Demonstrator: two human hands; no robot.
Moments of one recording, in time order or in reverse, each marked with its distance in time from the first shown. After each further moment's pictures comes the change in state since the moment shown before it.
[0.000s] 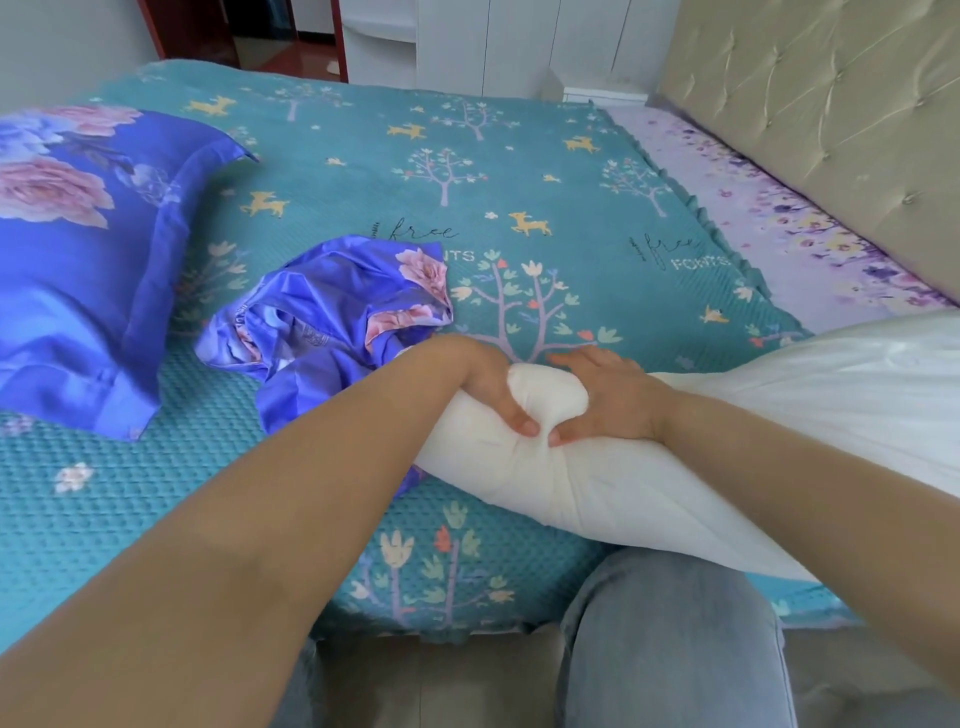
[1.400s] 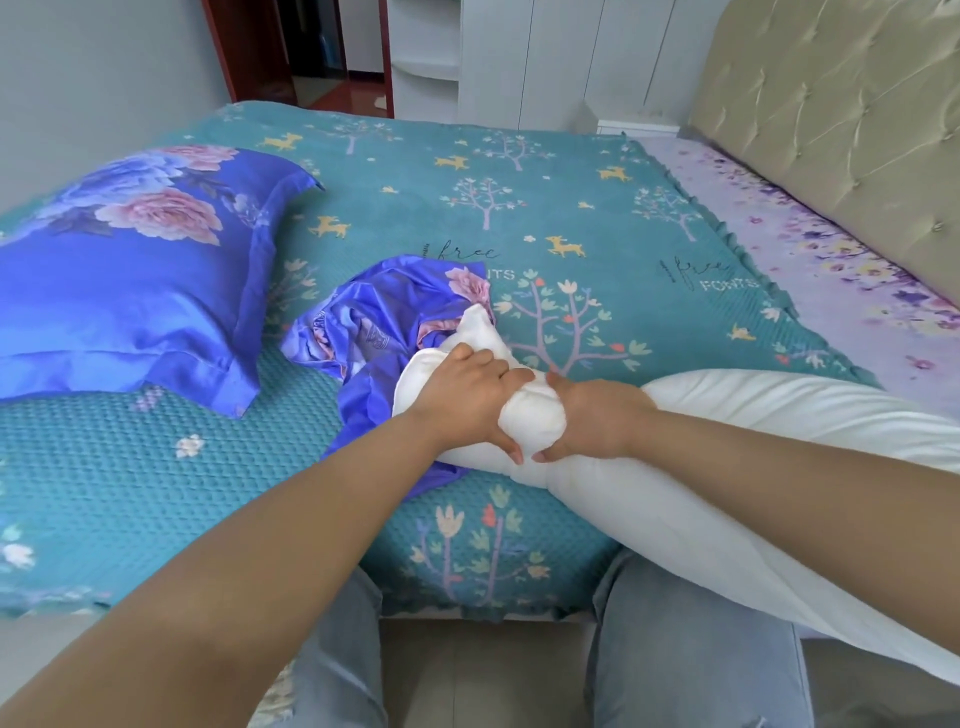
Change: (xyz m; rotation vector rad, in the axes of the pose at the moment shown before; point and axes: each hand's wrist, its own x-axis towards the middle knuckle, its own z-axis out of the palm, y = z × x) left_hand -0.074 -0.038 0.066 0.324 0.772 0.105; right_hand -0.041 -0.094 -0.005 -0.083 0.008 0.023
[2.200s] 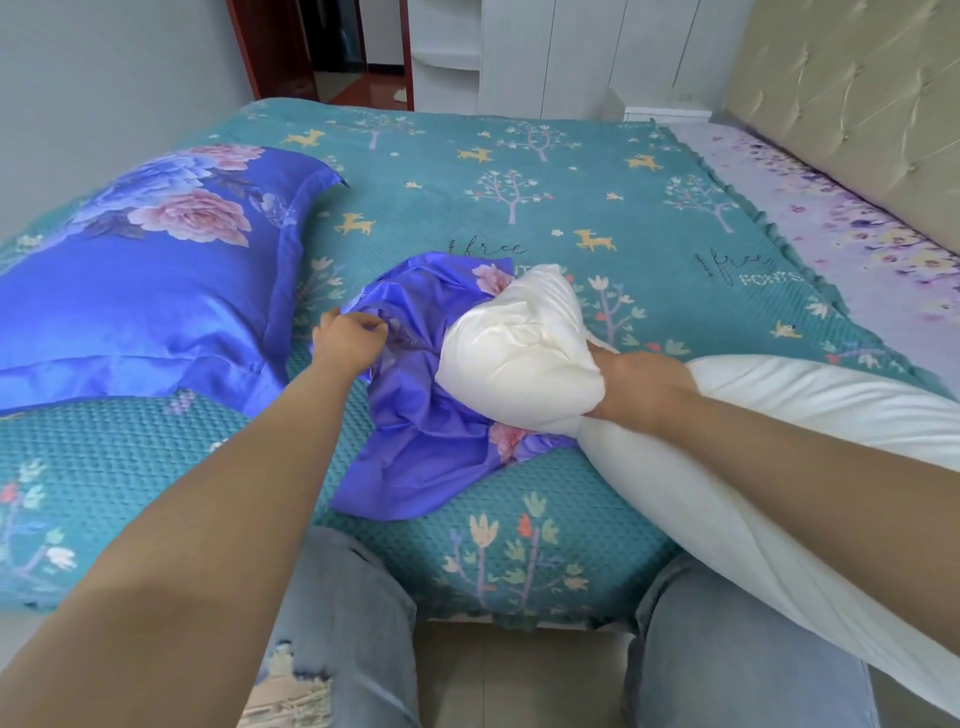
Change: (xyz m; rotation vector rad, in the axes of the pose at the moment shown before) left_hand -0.022 -0.167 0.029 -0.529 0.086 -0.992; right_hand 0.039 0.009 -0.009 -0.041 0.164 0.040
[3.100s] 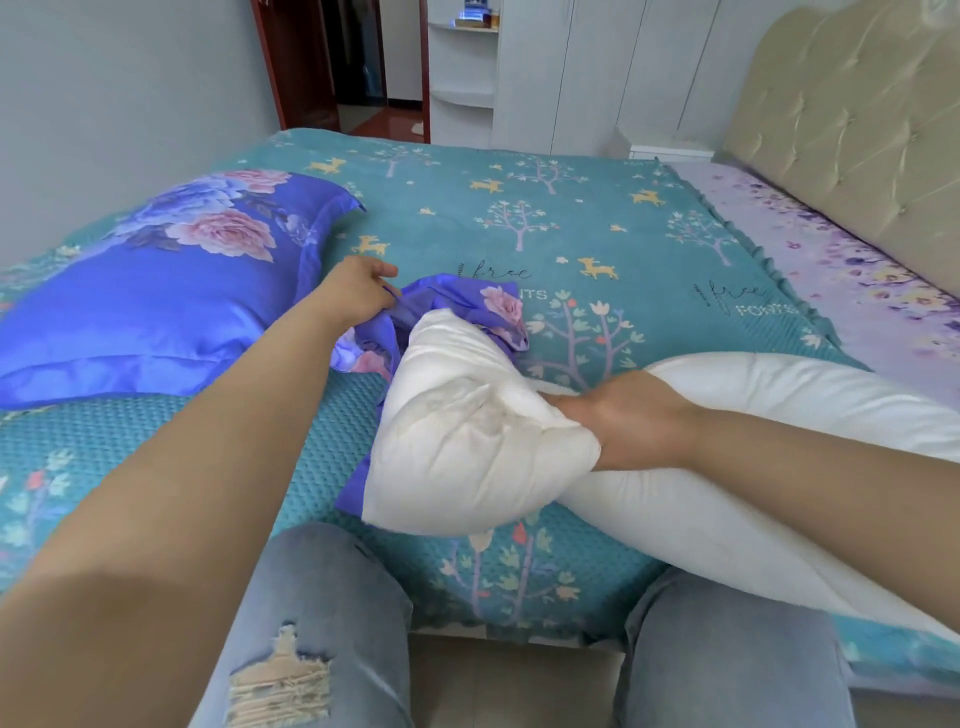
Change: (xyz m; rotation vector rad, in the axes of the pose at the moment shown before) left_hand -0.010 0.050 -0.082 -0.298 -0.142 0.194; right_hand -0.058 -0.023 -0.039 -0.224 0.073 -0.560
